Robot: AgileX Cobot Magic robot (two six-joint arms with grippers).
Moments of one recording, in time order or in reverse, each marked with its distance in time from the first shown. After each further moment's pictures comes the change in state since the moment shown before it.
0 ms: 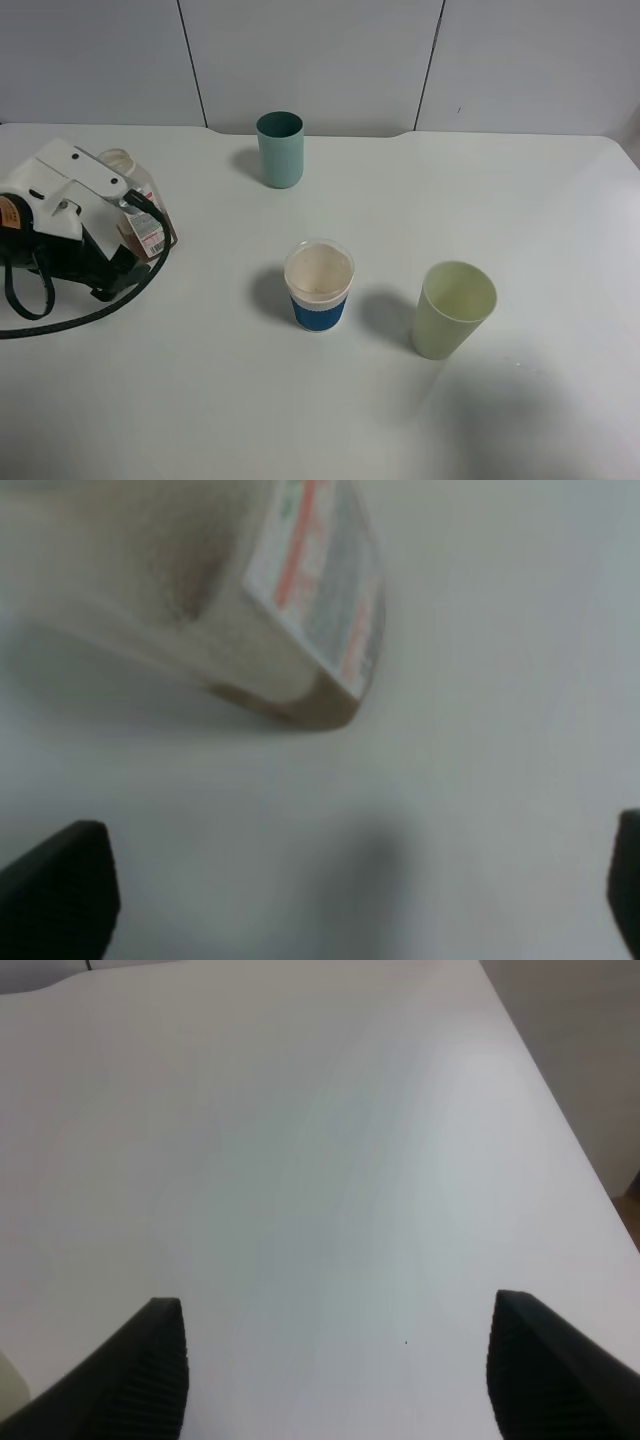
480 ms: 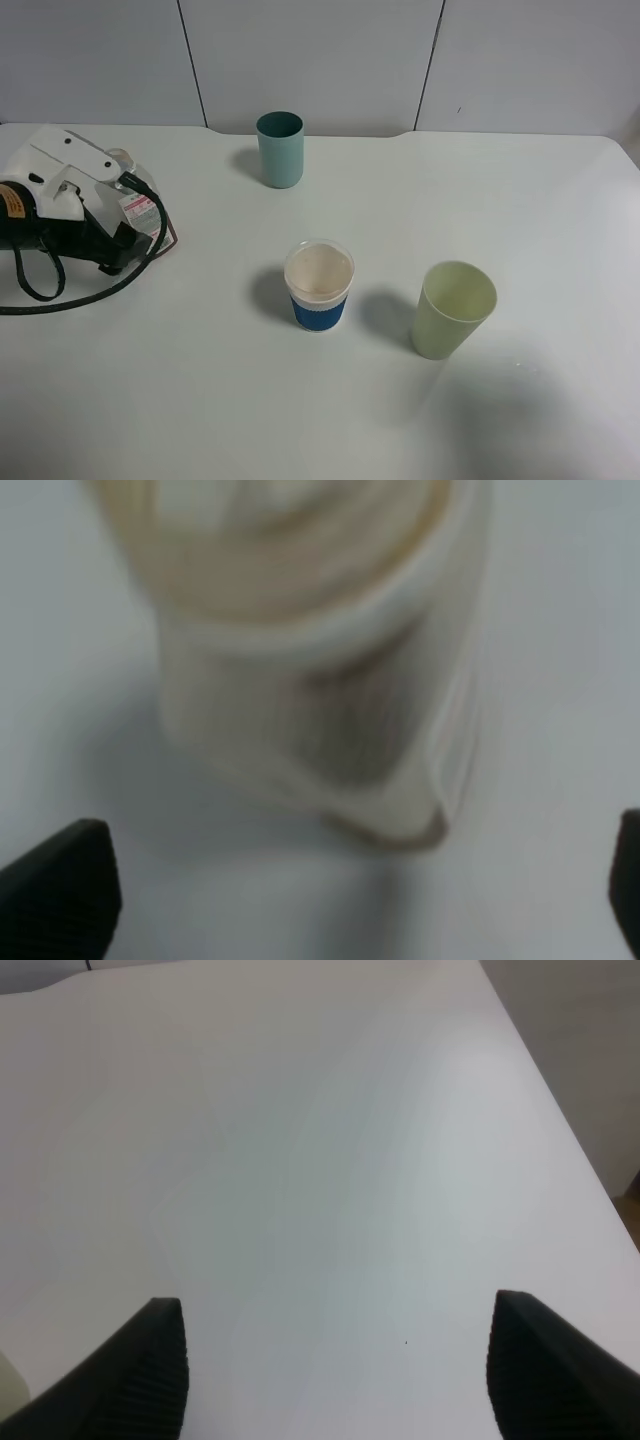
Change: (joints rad) left arm 0.075 0.066 0.001 0.110 -0.241 -0.034; right arm 0.000 0.000 0.000 0.000 0.000 0.000
